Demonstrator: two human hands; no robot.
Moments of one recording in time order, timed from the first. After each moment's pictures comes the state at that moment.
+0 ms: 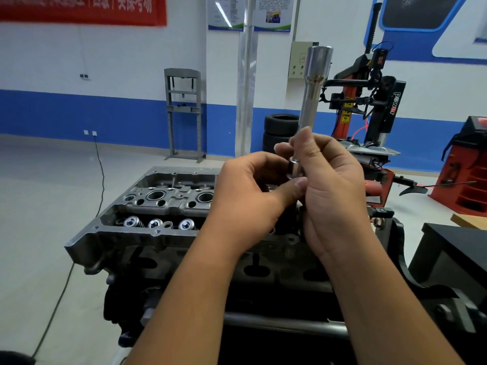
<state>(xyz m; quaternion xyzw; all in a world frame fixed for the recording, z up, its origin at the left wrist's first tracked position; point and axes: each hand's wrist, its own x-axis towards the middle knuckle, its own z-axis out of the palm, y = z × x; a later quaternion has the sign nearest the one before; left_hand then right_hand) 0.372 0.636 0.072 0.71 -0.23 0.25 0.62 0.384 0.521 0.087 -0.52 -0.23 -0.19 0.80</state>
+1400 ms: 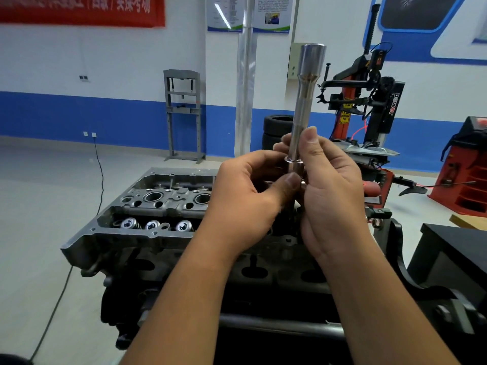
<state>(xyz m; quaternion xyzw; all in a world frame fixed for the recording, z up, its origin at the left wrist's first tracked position) 0.368 0.635 0.076 0.69 -0.25 0.24 0.64 0.386 0.520 0.085 -0.52 -0.23 -0.19 0.80</state>
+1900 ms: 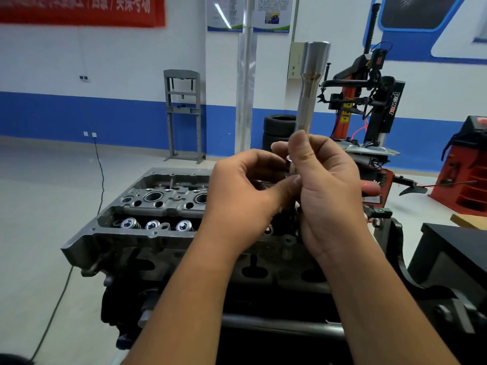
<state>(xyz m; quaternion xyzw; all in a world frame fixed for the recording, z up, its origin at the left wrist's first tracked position) 0.368 0.634 0.075 0.69 -0.22 0.28 0.63 0.385 0.520 0.085 -0.52 -0.24 -0.19 0.80</state>
